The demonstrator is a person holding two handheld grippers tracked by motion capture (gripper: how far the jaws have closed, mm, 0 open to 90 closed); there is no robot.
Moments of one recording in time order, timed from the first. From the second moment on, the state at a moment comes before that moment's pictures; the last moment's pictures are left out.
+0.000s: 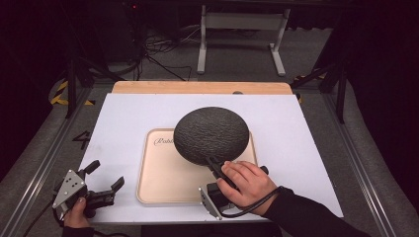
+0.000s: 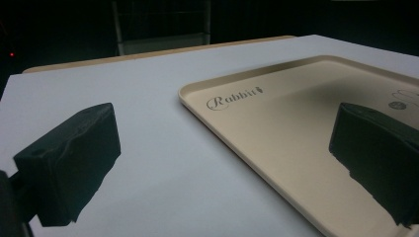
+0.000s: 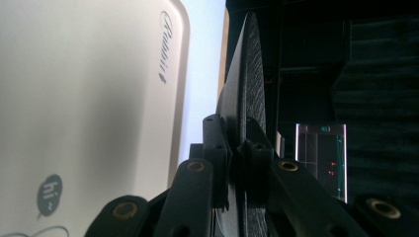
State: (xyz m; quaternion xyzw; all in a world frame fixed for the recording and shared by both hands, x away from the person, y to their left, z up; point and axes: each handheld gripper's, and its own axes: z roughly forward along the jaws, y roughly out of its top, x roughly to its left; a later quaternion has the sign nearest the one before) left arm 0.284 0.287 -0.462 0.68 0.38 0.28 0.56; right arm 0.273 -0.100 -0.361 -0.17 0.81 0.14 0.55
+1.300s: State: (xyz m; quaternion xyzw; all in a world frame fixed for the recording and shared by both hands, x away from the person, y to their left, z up) left arm 0.281 0.287 -0.461 0.68 0.38 0.28 0.56; right arm 0.286 -0.076 -0.419 -0.18 0.85 0.16 0.47
